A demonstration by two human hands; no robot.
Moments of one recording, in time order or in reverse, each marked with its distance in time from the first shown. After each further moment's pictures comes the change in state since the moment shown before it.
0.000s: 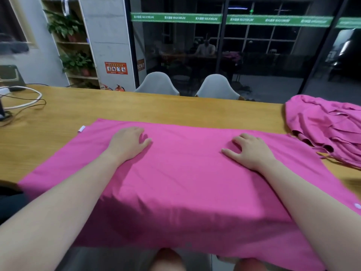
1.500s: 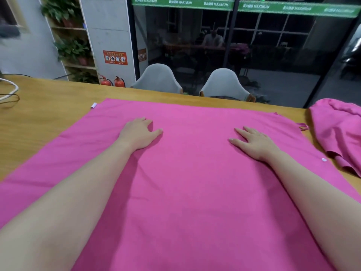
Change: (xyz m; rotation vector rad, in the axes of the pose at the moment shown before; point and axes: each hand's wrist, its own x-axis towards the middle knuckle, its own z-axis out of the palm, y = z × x) left_hand 0.149 0.011 0.058 -0.067 -0.123 -0.102; right_hand 0.153 0.046 0.044 0.106 -0.235 0.097
